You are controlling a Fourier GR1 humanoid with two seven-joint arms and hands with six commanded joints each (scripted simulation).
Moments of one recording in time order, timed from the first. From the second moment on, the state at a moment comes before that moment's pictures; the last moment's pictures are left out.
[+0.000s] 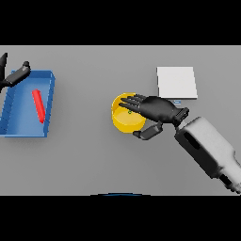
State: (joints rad) left arm -0.69 0.92 -0.71 -1.12 0.40 0.31 0.47; right arm -0.56 -0.41 0.57 -1.36 0.70 0.41 -0.18
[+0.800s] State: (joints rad) left arm -0.69 0.91 -0.71 -1.13 0.41 0.32 0.47; right arm -0.64 -0.36 0.66 -1.15 0.76 0.42 -0.25
